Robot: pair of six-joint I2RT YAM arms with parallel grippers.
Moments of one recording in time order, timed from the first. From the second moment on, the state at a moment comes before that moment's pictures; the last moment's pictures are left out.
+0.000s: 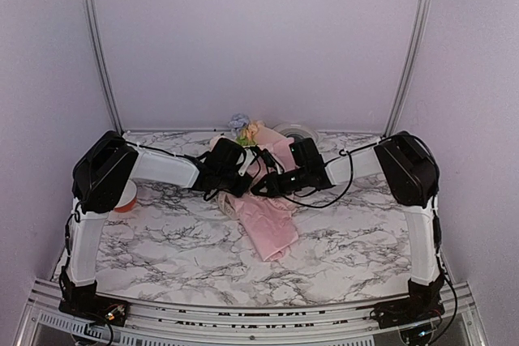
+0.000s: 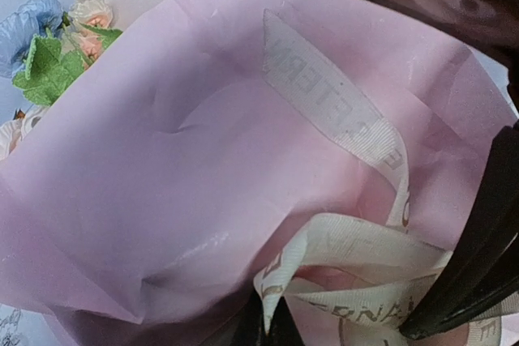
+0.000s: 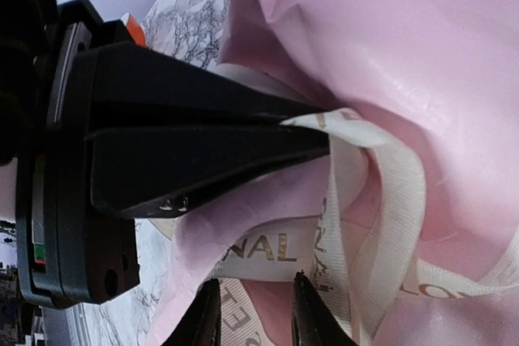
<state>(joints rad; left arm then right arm) -0.74 2.20 1.46 0.03 -0.14 0.11 0.59 2.20 1.37 0.16 -0.74 0.36</state>
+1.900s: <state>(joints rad) -0.72 2.19 1.47 -0.02 0.00 0.12 0.63 2.15 1.22 0.26 -0.66 0.29</state>
